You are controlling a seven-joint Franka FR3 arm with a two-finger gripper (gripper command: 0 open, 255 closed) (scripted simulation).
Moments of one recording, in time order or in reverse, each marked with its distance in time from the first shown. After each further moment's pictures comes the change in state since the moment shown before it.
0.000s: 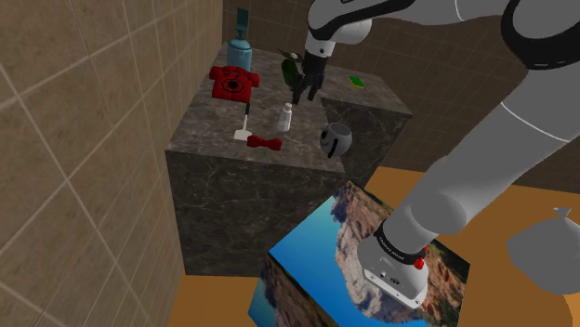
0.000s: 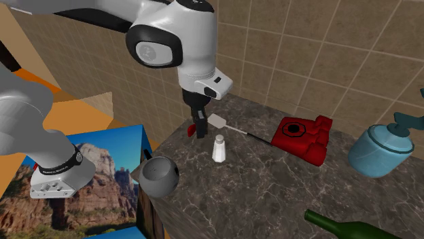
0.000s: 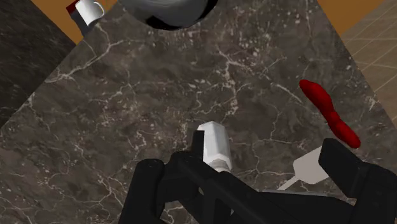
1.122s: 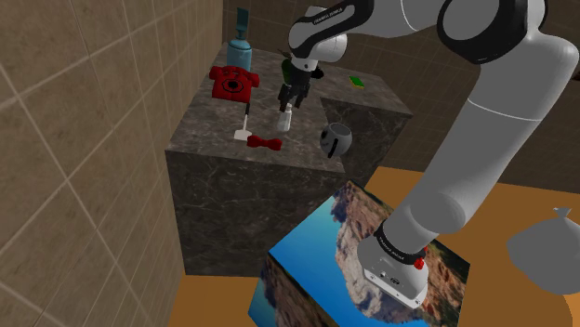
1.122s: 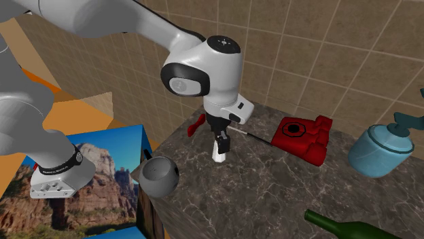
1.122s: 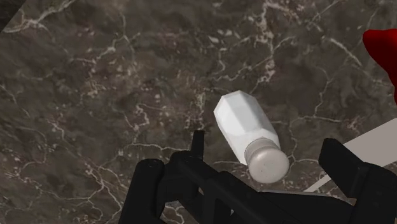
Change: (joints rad) arm -0.016 0.244 -0.012 0.109 0.095 0.152 -0.094
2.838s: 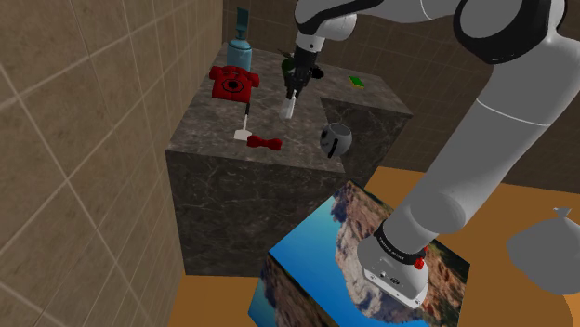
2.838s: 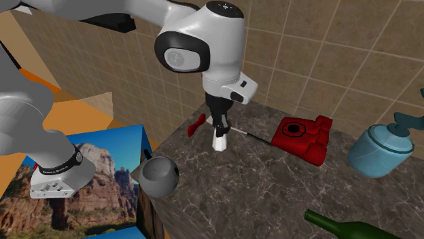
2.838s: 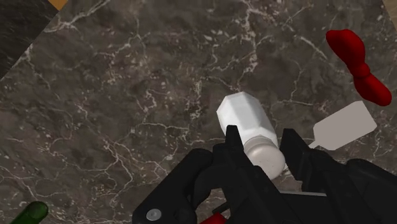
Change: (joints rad) arm 0.003 -0.067 -0.004 0.081 -0.028 -0.144 0.029
